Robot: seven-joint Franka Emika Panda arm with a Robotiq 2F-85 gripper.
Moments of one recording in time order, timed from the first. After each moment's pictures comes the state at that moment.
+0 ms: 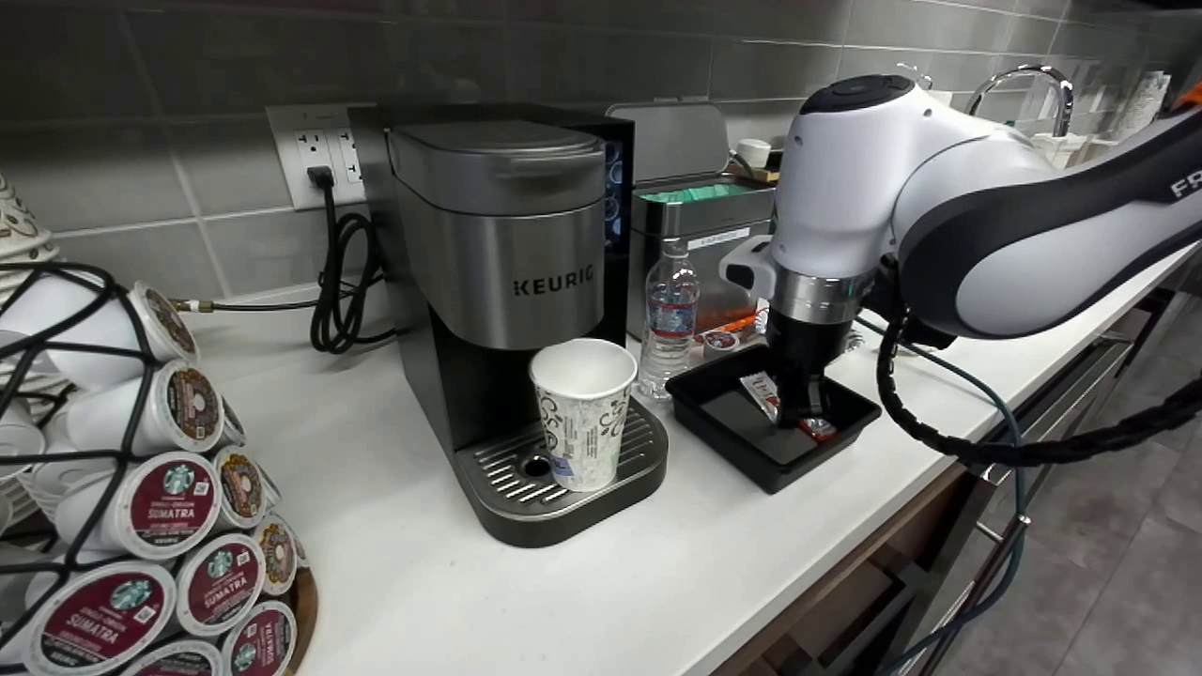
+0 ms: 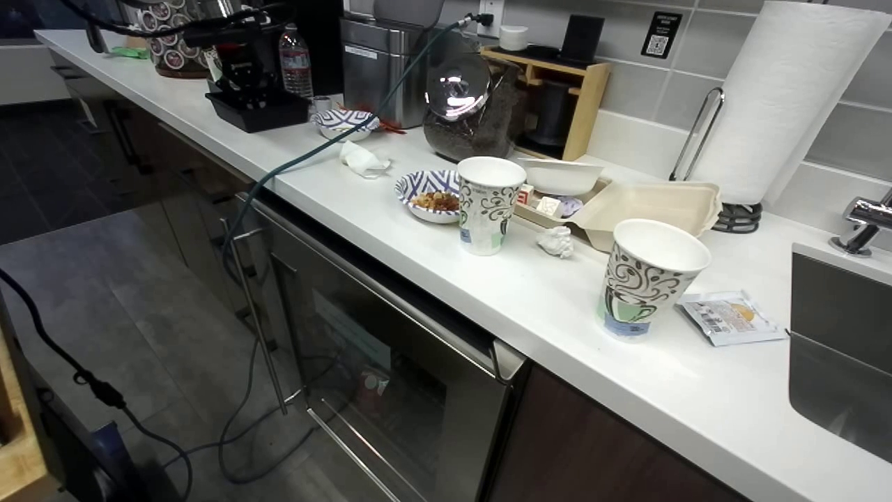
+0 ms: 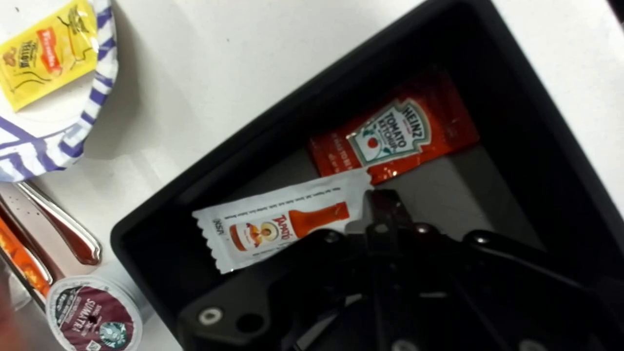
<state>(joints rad) 0.23 0.43 0.16 -1.92 -0.43 2.33 -0.30</state>
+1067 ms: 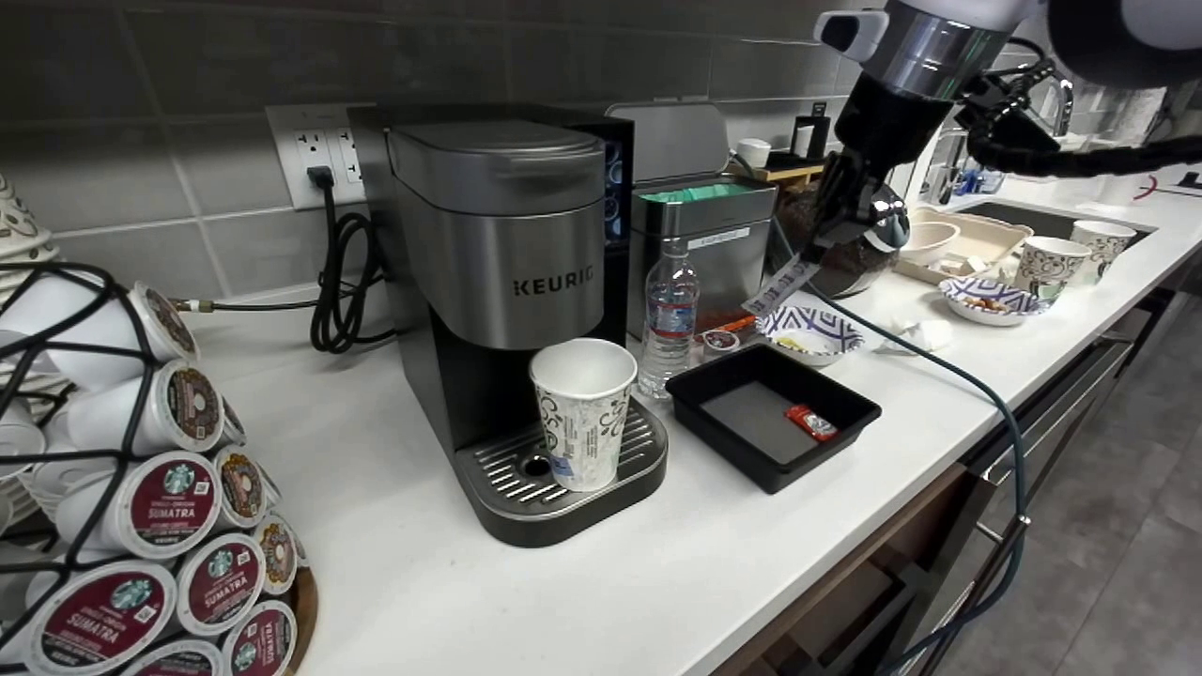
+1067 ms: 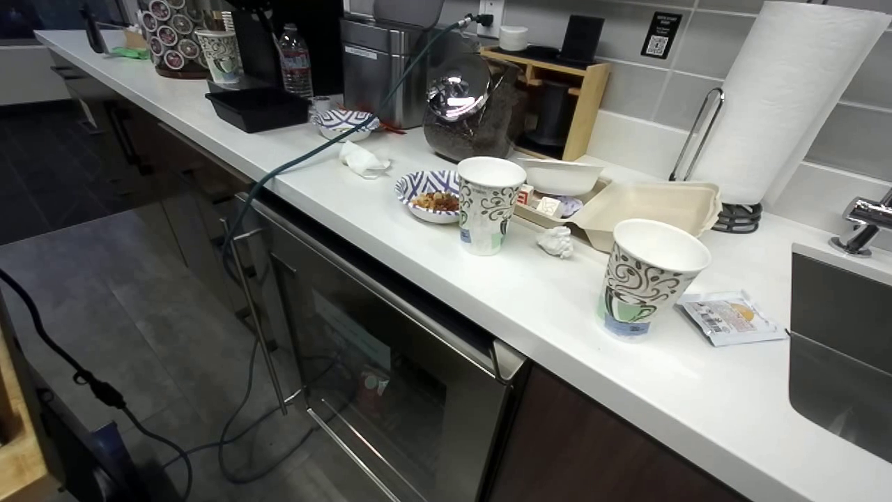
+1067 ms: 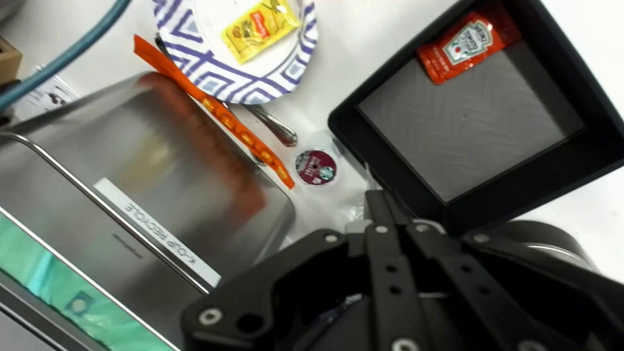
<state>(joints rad) 0.13 0.10 0.15 -2.00 -0.25 2.41 -0.37</state>
